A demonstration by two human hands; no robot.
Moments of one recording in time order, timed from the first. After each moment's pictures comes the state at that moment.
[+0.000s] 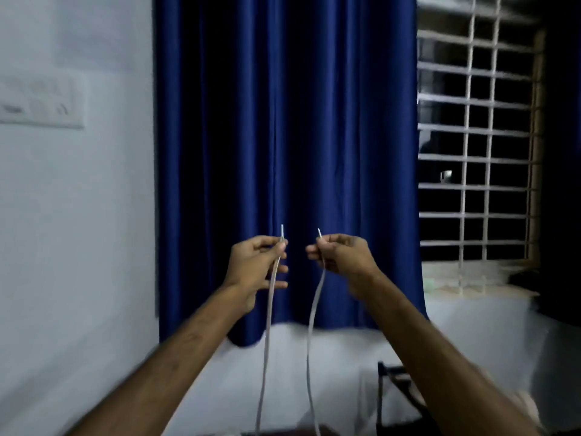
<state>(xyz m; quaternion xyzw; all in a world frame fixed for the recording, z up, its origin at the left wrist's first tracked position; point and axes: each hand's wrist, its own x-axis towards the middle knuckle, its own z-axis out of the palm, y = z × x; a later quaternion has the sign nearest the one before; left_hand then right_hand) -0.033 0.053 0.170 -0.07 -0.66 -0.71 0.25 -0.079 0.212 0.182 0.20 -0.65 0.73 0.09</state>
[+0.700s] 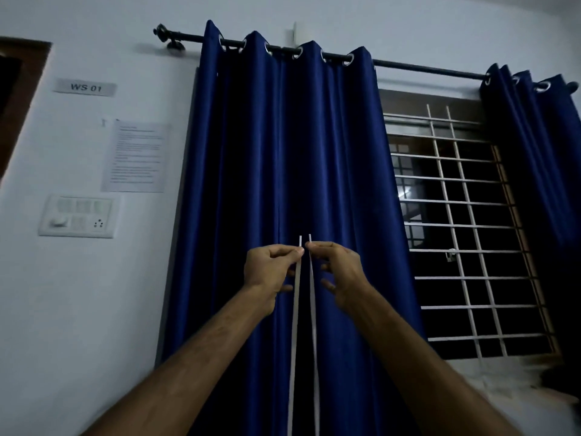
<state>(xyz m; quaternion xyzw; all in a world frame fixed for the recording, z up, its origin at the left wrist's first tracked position) 0.005 0.076 0.333 -0.15 -0.66 -0.63 0.38 -0.014 0.198 0.337 0.23 -0.57 0.77 0.18</state>
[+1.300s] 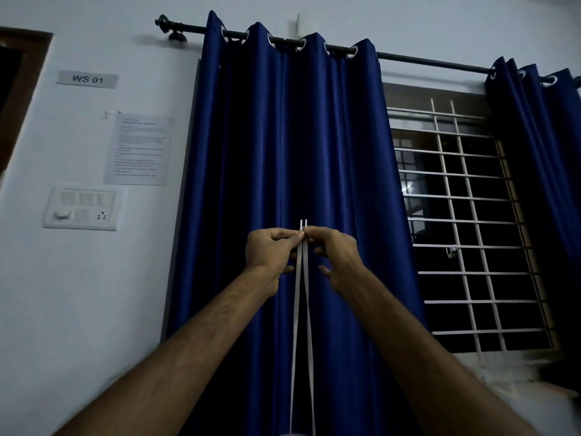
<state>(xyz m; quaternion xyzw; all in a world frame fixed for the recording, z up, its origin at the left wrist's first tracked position) 0.004 0.076 0.344 -0.16 -0.65 -0.62 0.41 -0.010 0.187 0.349 0.24 -0.56 0.77 0.18</state>
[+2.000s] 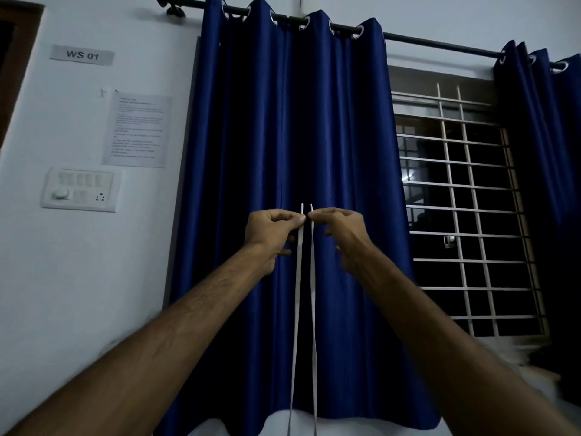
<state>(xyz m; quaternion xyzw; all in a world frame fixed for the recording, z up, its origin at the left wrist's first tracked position) 0.006 0.071 0.348 -0.14 -0.67 -0.61 0.39 -0.013 0.201 0.353 0.26 -0.63 0.68 0.25</state>
